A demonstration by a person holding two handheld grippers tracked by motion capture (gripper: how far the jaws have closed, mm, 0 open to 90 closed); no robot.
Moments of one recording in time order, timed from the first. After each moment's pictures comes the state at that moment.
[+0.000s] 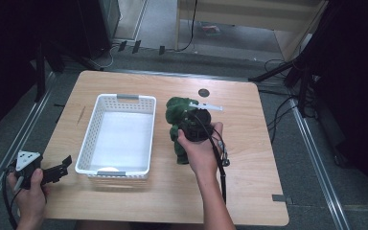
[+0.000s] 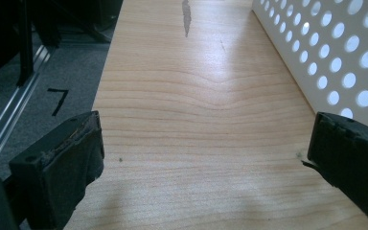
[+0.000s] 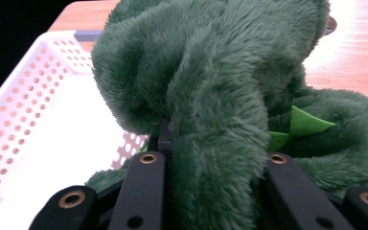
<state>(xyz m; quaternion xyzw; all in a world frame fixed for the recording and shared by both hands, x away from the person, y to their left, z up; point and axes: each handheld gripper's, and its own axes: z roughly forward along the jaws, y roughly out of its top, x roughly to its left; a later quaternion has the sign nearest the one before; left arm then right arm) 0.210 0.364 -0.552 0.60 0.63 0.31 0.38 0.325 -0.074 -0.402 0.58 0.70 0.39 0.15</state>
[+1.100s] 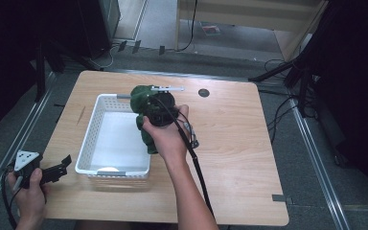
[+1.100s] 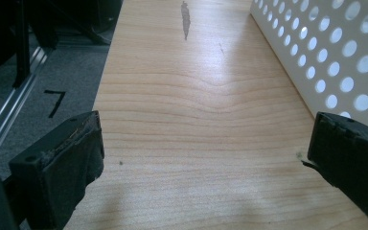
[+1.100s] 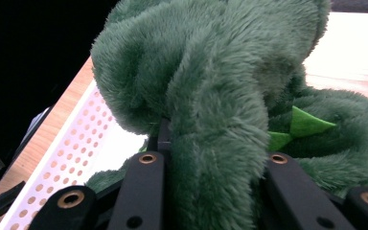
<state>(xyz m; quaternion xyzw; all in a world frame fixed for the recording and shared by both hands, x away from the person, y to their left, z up) 0.211 0.366 -0.552 0.60 0.63 0.31 0.39 0.343 0.015 -0.376 0.53 0.74 0.40 0.12</state>
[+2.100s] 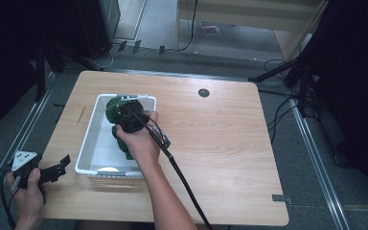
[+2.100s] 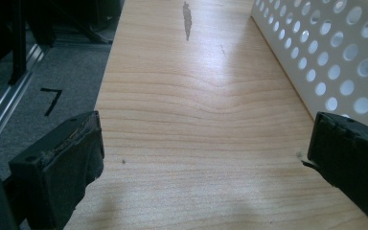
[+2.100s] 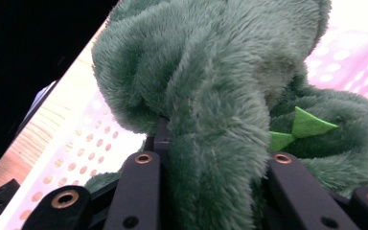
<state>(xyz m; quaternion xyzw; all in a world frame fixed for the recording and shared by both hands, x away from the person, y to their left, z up) 0.210 0.370 -0.552 0.60 0.63 0.30 0.40 0.354 0.091 -0.435 0.51 0.77 0.37 0.09</state>
